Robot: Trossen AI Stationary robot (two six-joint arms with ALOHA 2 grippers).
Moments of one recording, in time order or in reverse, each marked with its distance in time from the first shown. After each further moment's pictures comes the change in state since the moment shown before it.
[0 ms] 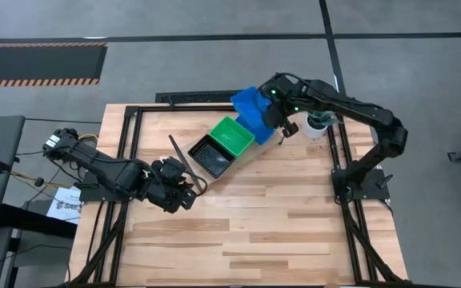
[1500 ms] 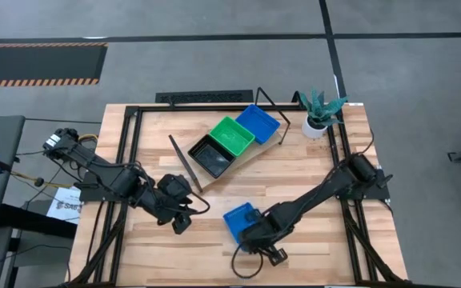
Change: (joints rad) left arm -0.084 -0.001 0.000 0.207 0.224 0.254; right arm 0.961 0.412 0.000 0.143 -0.215 1.150
